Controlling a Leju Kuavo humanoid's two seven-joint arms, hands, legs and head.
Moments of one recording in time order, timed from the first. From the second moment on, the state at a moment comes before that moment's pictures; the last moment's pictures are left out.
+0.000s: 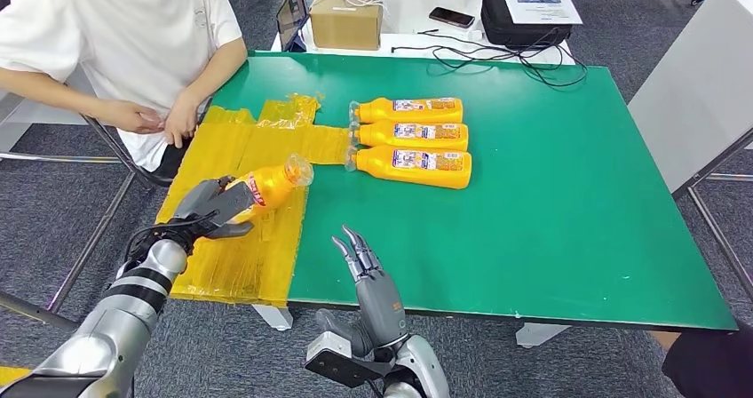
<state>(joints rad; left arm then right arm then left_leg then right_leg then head) -0.56 0.11 -0.08 -0.65 -0.85 -0.02 -0.22 -0.10 0.21 0.68 -1.11 0.75 -0.55 -0.45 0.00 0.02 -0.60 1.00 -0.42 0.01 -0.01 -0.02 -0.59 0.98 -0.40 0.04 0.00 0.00</state>
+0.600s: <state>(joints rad) -0.70 0.17 -0.21 -0.48 -0.97 -0.22 -0.23 -0.12 0.22 0.70 -1.06 0.68 -0.54 -0.48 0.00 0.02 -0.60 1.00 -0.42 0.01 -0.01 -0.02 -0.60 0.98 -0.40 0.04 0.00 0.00</state>
